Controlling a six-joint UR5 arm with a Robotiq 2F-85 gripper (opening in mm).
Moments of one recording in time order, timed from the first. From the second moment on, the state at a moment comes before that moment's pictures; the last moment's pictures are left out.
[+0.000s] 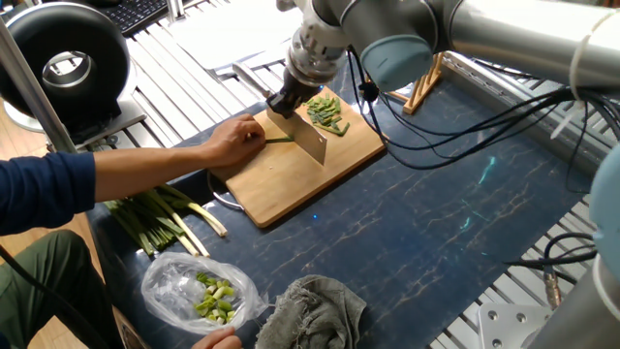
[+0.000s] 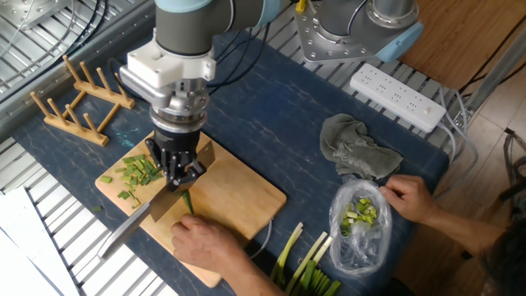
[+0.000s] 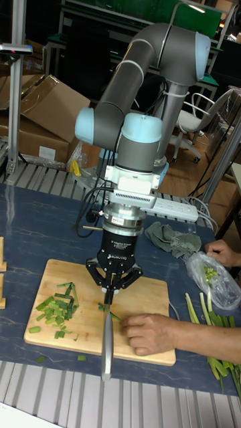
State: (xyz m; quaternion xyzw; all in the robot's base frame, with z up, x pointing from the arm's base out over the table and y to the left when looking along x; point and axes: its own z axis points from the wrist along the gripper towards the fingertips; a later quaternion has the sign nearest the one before) arm 0.622 0.014 0.067 0.00 0.99 0.02 0.17
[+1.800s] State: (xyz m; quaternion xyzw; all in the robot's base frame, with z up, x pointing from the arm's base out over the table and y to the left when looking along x) arm 0.606 -0.015 0.100 -0.05 0.99 -0.03 0.10
